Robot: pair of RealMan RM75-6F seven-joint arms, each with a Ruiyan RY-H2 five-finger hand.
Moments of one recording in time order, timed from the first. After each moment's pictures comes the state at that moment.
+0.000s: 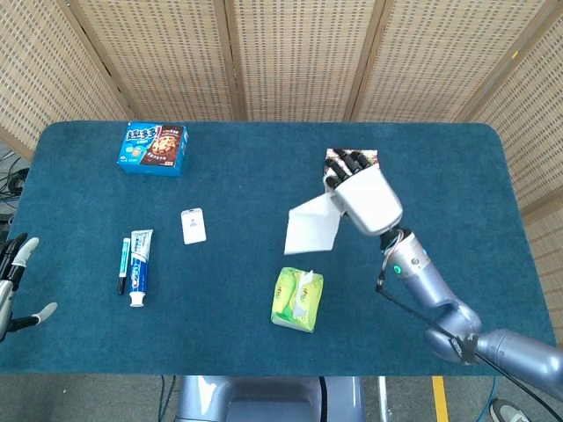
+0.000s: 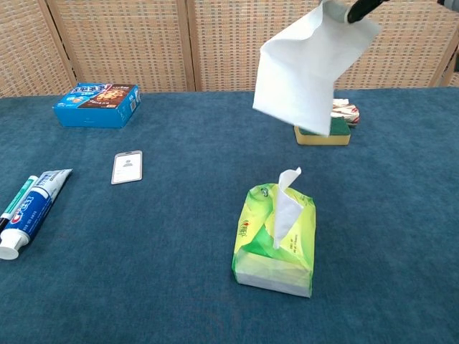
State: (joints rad) left arm -0.08 -1.03 -0.03 -1.68 1.50 1.48 0.00; right arm 0.77 -1.37 0.39 -1.44 -1.46 1.14 -0.39
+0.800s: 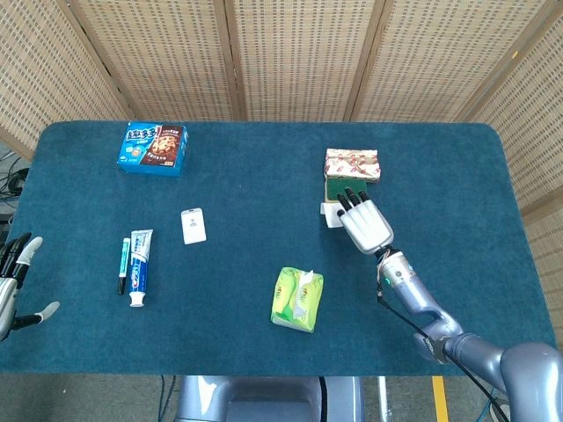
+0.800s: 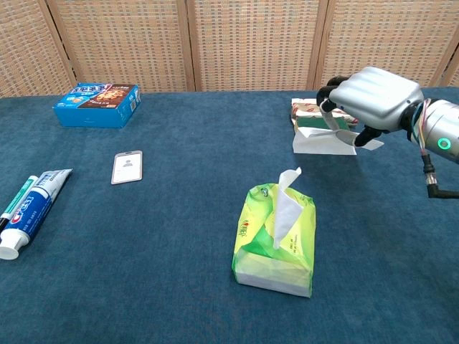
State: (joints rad) left arm -0.09 -1.03 -0.04 -1.69 1.48 1.46 0.02; right arm 0.77 -1.68 0.13 -0.97 -1.46 1.08 -0.38
